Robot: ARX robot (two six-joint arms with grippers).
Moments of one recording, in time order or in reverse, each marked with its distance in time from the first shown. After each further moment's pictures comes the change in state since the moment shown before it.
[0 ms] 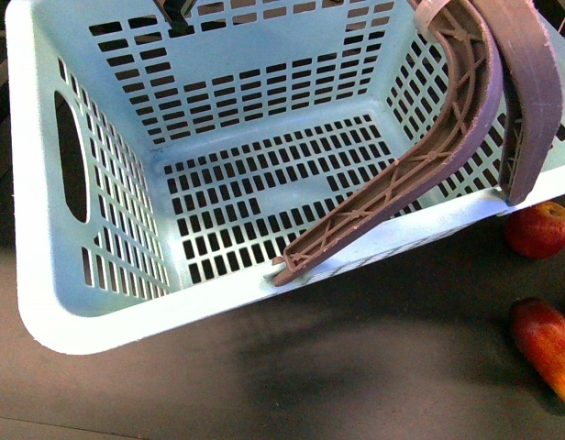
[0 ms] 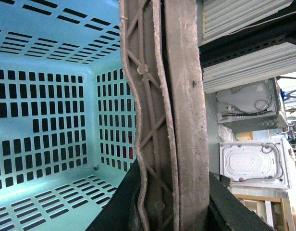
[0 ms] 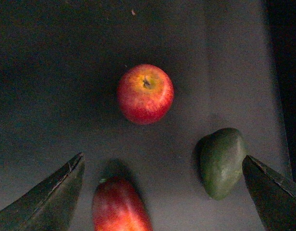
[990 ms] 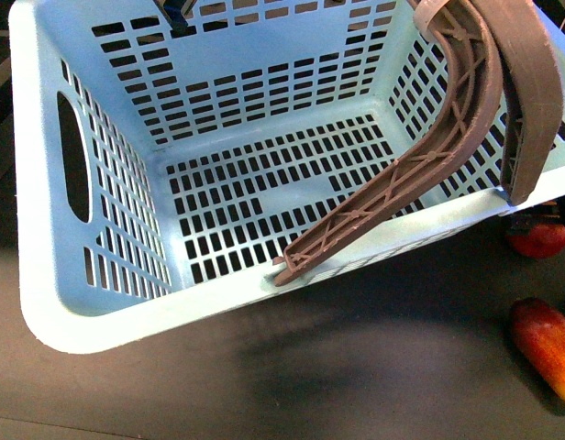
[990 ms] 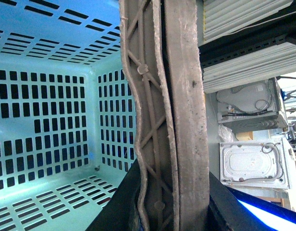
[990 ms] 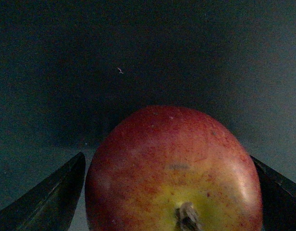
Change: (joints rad) left arm 0.000 0.000 0.000 0.000 0.000 0.000; right arm 0.074 0.732 0.790 -0.315 0.049 -0.019
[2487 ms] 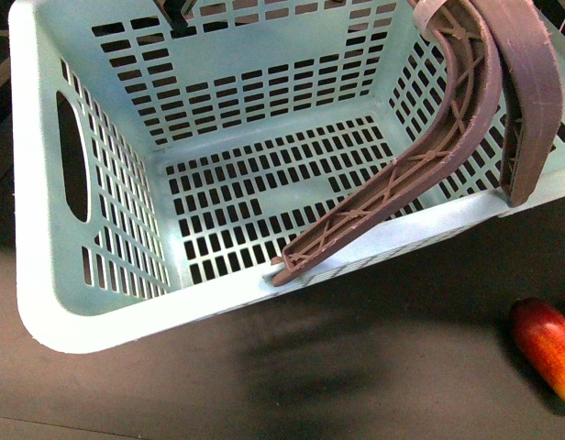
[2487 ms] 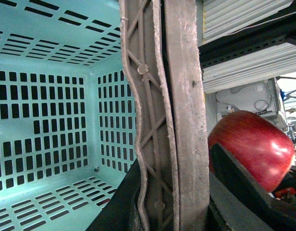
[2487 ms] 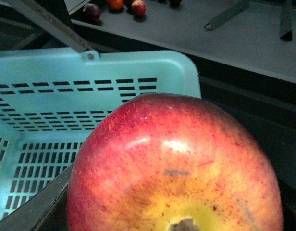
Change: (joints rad) left arm 0.000 0.000 0.000 0.000 0.000 0.000; right arm 0.377 -1.211 -0.643 0.104 -0.140 0.091
